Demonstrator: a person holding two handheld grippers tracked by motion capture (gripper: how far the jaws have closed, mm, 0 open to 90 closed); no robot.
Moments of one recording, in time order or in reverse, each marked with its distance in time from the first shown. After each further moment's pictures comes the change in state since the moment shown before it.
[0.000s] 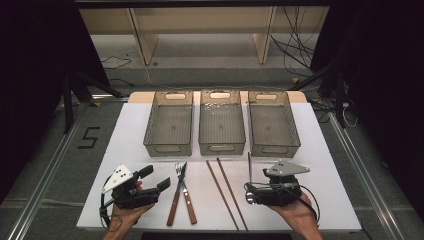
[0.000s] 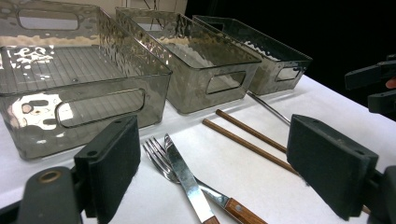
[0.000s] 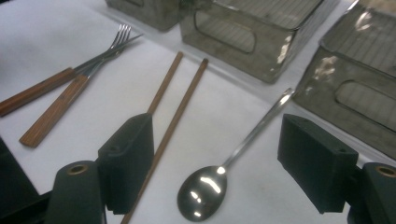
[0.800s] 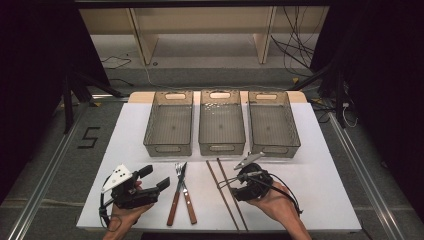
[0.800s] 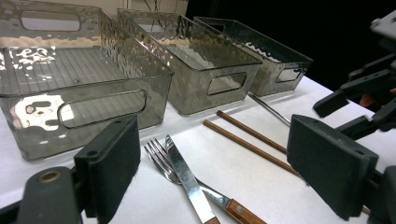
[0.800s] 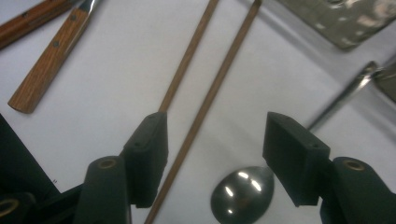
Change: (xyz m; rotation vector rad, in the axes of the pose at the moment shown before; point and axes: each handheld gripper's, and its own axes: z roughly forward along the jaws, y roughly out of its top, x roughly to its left) left arm 0.000 0.001 -0.001 -0.006 0.003 0.000; right arm 0.027 0.033 0.057 0.357 0.035 -0.085
